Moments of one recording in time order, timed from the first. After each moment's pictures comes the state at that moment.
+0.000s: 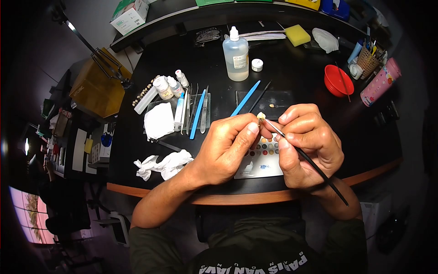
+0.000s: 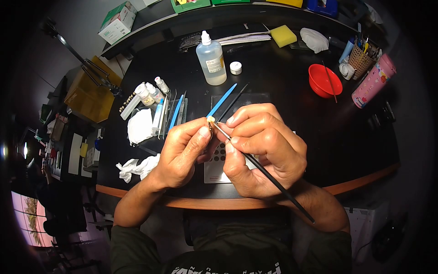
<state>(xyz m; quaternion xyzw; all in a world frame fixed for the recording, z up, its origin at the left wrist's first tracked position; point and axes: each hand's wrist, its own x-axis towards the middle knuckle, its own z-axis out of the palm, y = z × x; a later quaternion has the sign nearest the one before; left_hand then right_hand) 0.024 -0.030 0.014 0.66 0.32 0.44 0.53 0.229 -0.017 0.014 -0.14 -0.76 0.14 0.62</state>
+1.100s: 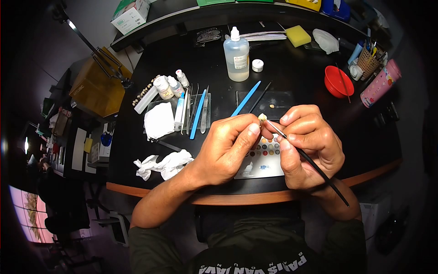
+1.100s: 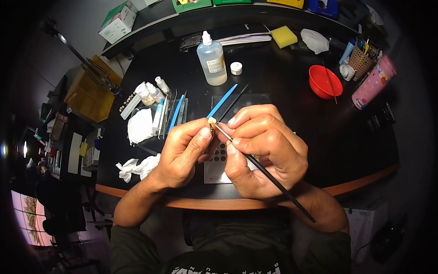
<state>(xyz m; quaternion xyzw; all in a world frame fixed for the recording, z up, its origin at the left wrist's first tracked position) 0.024 -0.030 0.016 0.66 0.32 0.44 0.52 0.229 -0.018 0.013 -0.14 -0.76 0.15 0.62</state>
